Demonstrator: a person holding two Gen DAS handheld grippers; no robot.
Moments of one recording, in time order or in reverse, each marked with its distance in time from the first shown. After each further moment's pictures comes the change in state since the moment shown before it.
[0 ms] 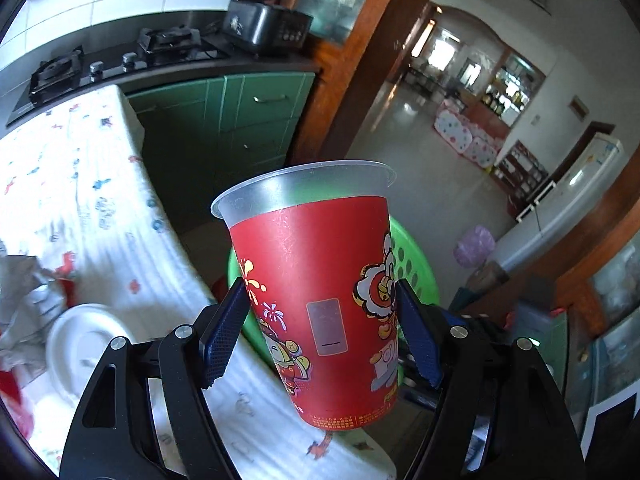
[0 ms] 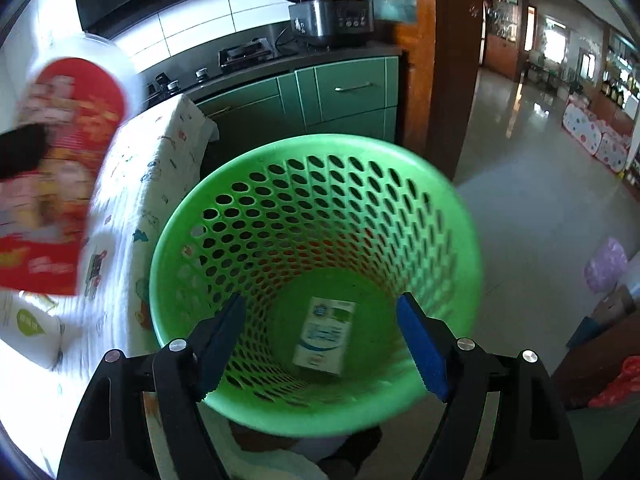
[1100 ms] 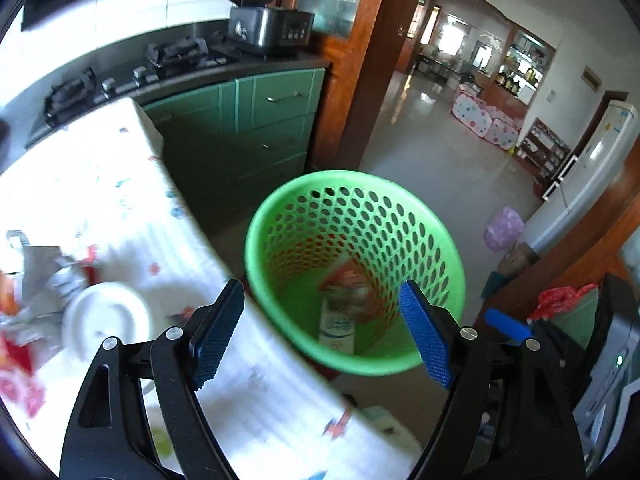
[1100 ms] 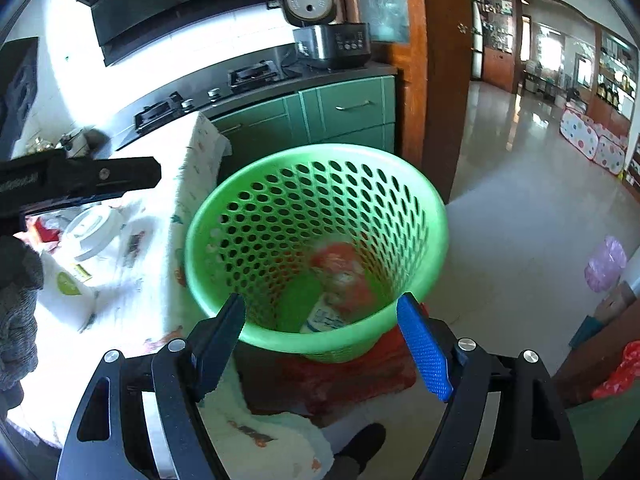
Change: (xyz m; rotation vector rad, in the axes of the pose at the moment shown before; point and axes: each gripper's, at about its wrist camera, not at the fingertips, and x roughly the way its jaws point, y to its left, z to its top) left arm -0.015 -0.016 -0.027 0.083 -0.017 0.132; right arm -0.057 0.015 -0.035 0.006 -0.075 0.043
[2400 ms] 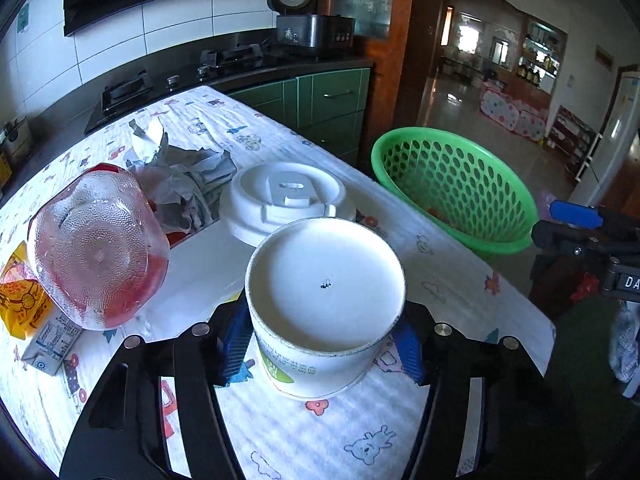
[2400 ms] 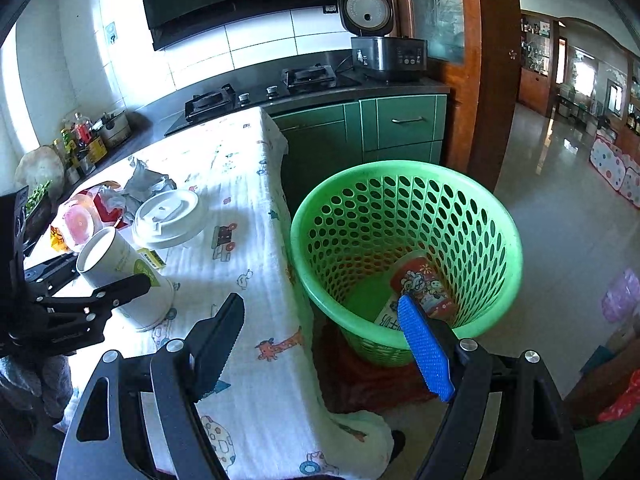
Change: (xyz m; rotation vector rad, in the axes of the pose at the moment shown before) left arm -0.044 0.106 -0.101 0.050 -0.055 0.139; right arm -0.013 0.079 0.001 -0.087 -0.005 0.090
